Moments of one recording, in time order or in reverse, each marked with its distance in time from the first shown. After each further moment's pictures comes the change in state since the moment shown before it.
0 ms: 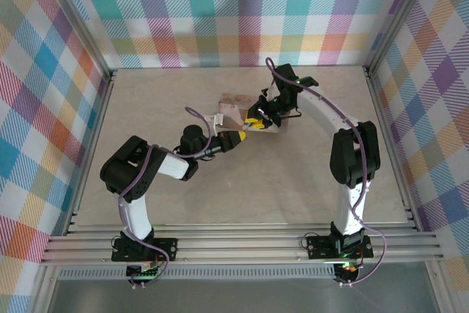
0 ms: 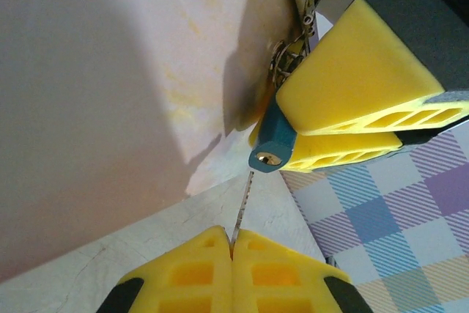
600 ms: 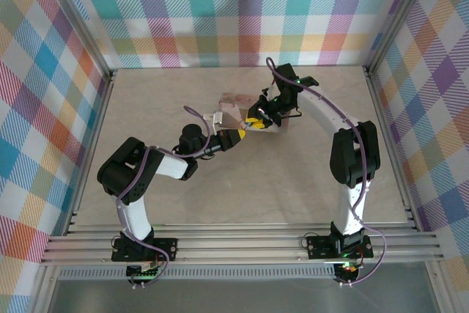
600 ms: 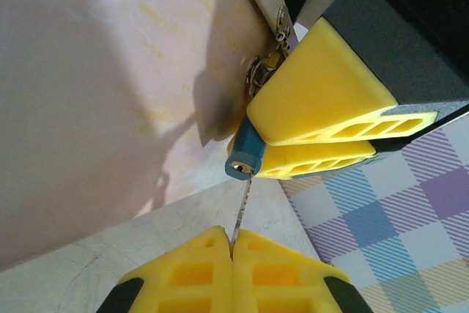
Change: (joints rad) left arm 0.000 -0.026 0.000 -0.011 -0.010 0.000; right arm 0.000 0.002 0.002 0.000 0.000 0.000
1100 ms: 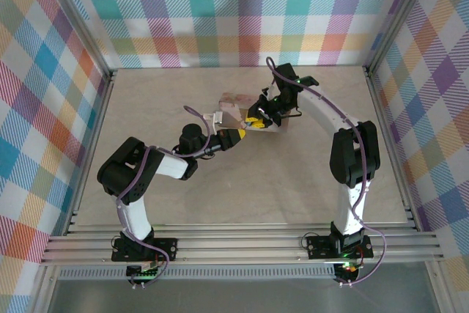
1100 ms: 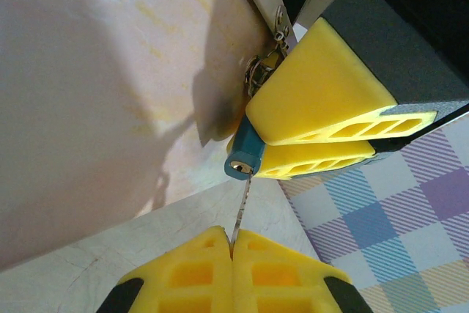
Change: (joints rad) left arm 0.000 0.001 0.003 0.000 0.000 0.000; right arm 0.000 0.002 0.005 0.000 0.001 0.001
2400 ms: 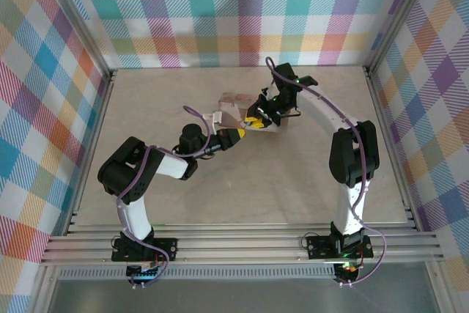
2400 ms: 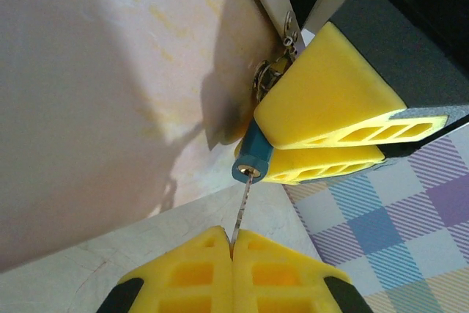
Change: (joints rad) left arm 0.011 0.005 0.000 0.000 -0.018 0.001; right arm 0.006 0.006 0.008 0.001 0.011 0.021
